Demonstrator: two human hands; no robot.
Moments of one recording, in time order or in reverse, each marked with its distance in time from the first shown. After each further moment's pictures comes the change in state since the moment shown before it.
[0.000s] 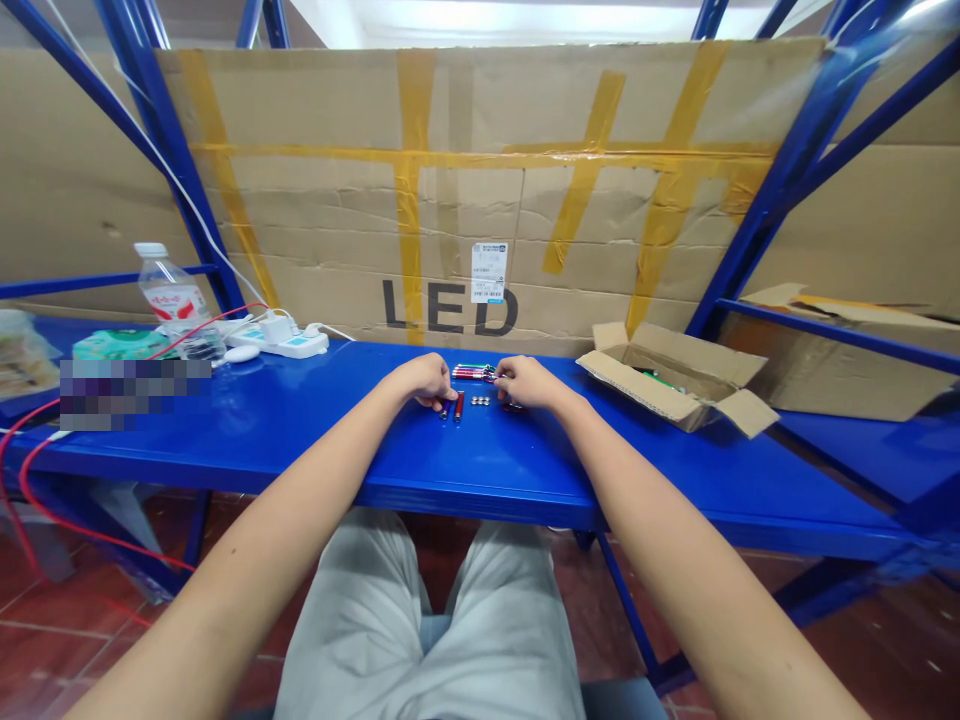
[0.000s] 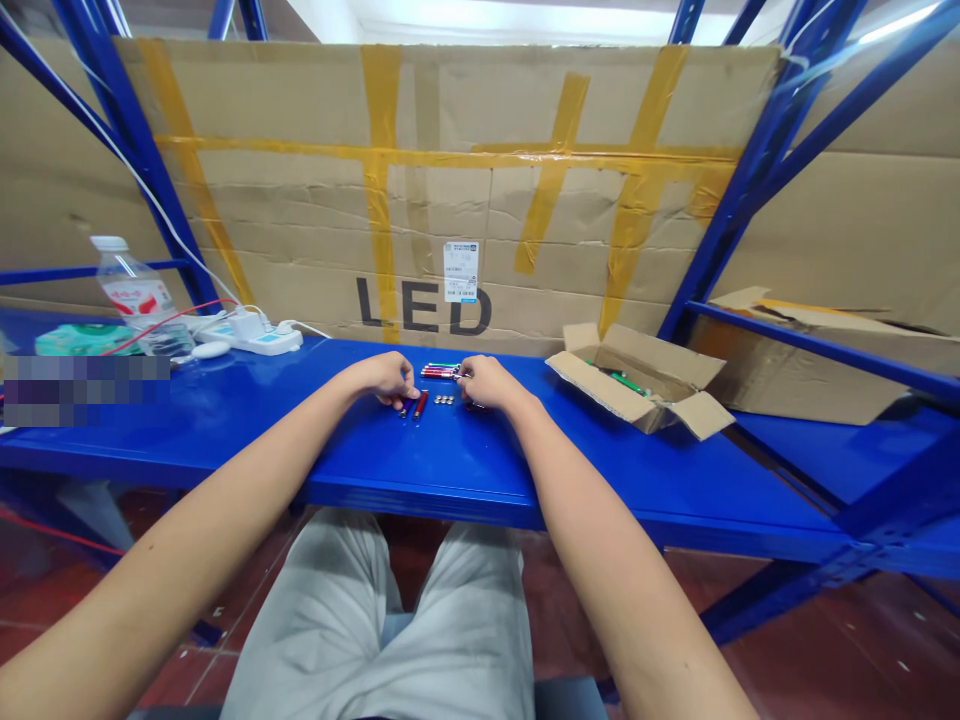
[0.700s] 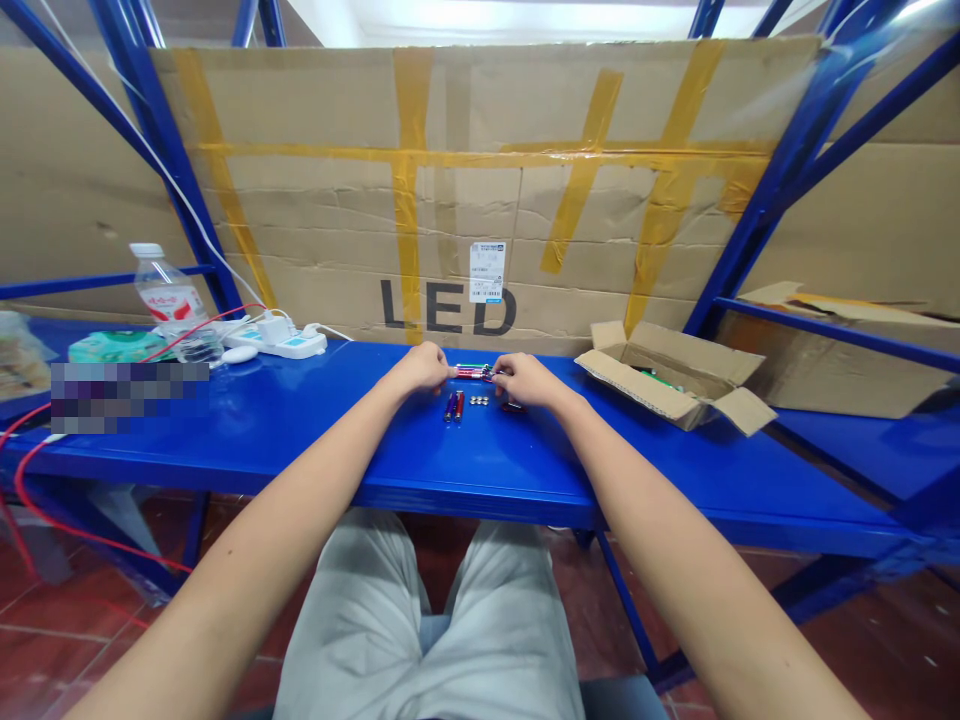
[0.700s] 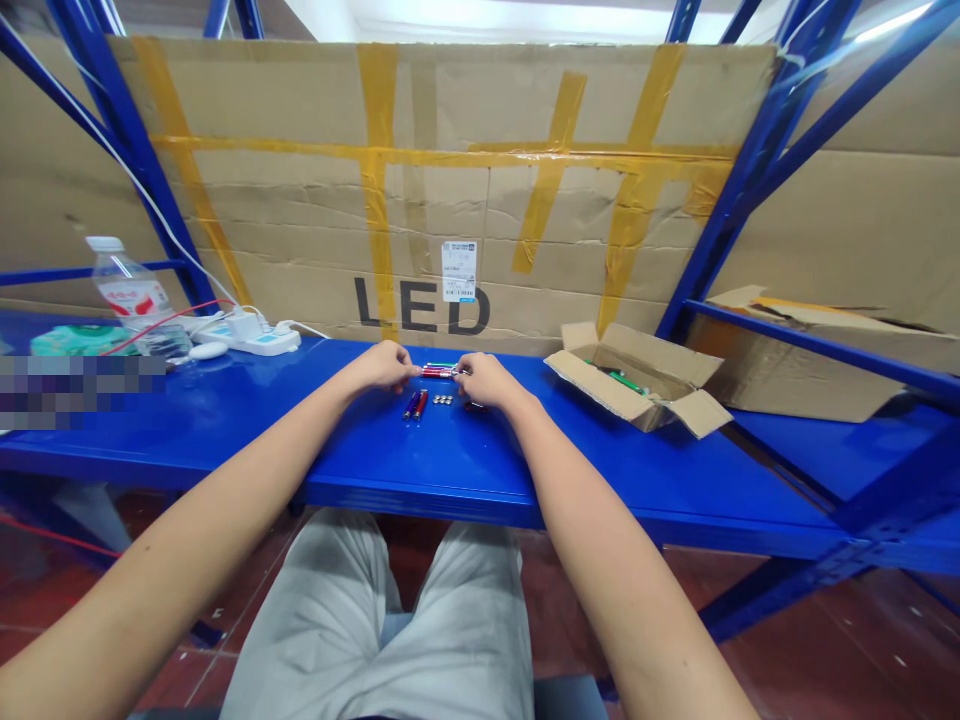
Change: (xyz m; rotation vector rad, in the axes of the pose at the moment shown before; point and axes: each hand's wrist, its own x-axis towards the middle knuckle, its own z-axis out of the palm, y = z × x) left_hand 0.012 -0.006 -0.003 0.007 0.247 0.138; right_hand -0.002 -0.002 -0.001 0.040 0.037 -0.040
